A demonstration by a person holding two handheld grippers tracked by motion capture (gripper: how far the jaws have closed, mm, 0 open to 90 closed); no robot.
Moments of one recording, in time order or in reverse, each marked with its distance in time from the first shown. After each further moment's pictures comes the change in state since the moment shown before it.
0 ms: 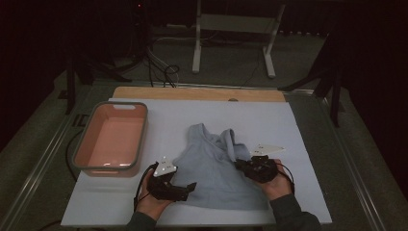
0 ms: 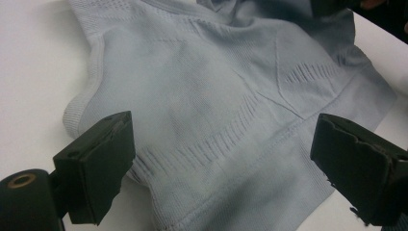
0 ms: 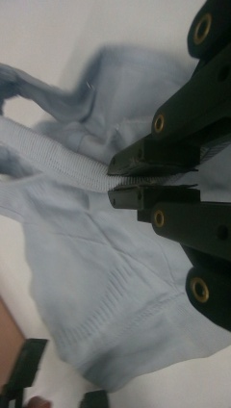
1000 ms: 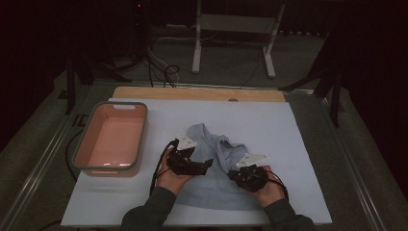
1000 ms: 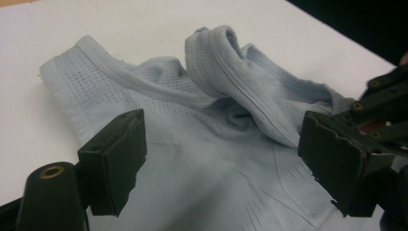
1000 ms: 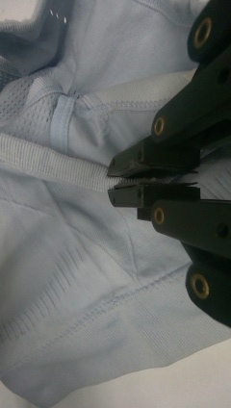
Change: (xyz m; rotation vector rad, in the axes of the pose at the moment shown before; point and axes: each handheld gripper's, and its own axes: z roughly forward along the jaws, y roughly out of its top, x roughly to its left) left arm -0.006 0.073 0.043 0.008 0.040 0.031; right arm 0.020 -0.015 0.023 0.121 0.004 -0.117
